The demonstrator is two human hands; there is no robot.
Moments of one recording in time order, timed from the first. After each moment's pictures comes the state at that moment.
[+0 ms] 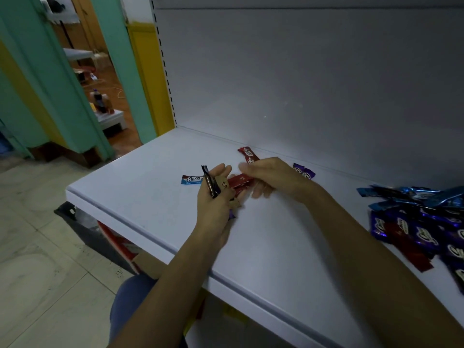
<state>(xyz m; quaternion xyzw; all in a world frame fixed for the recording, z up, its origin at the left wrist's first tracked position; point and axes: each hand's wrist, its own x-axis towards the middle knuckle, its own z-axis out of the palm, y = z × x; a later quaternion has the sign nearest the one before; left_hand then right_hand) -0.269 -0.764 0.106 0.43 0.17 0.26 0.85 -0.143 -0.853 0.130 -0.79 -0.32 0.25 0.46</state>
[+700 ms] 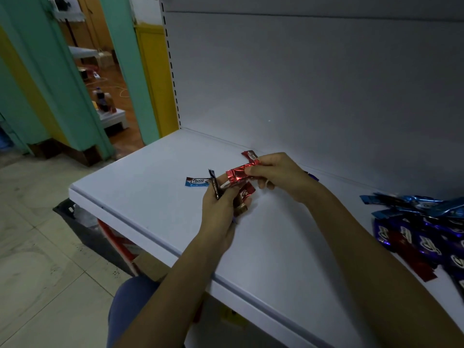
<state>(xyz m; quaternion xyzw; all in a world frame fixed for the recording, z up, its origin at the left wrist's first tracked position) -0.271 -0.764 0.110 0.43 0.20 0.25 0.85 -0.146 -0.847 0.146 -0.77 -0.34 0.20 0.50</state>
